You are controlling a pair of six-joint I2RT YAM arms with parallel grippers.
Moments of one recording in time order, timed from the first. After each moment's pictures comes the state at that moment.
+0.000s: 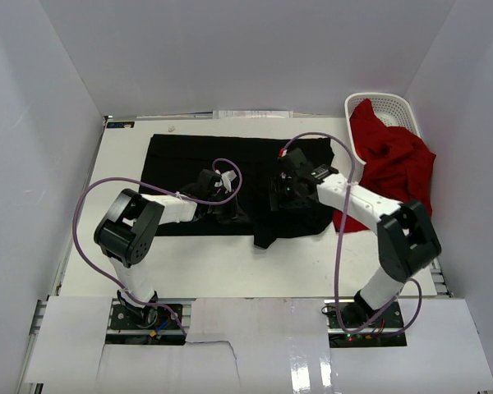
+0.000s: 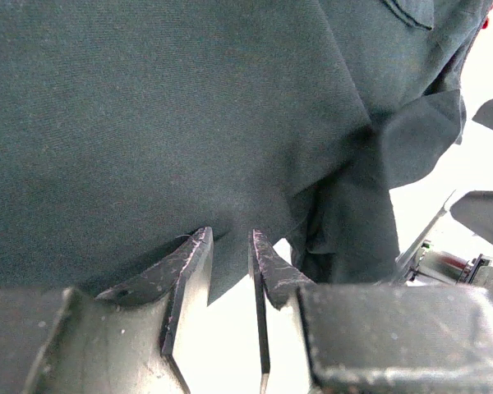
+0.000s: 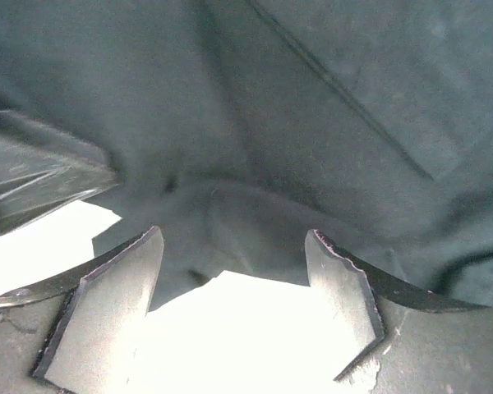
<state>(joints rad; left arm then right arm) -0.51 1.81 0.88 0.09 0.51 -0.64 0.63 1.68 1.20 -0.59 -0.02 0.42</state>
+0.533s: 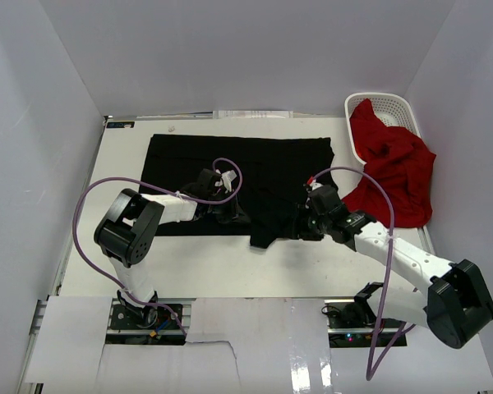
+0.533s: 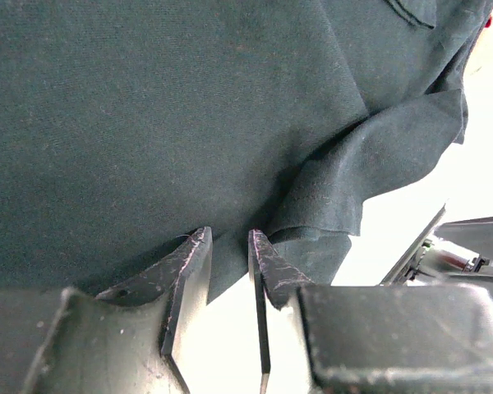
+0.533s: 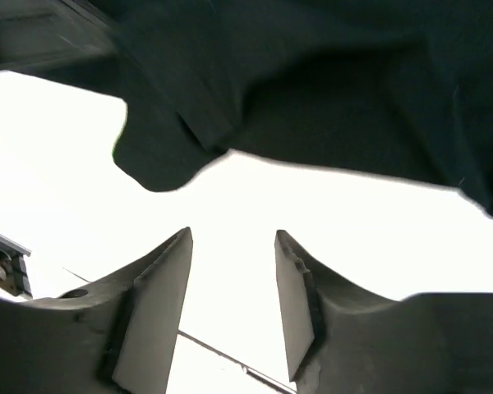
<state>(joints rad) -0.51 1.81 0.89 0.07 0.51 -0.64 0.63 1.15 0.69 -0.39 -0.13 0.57</state>
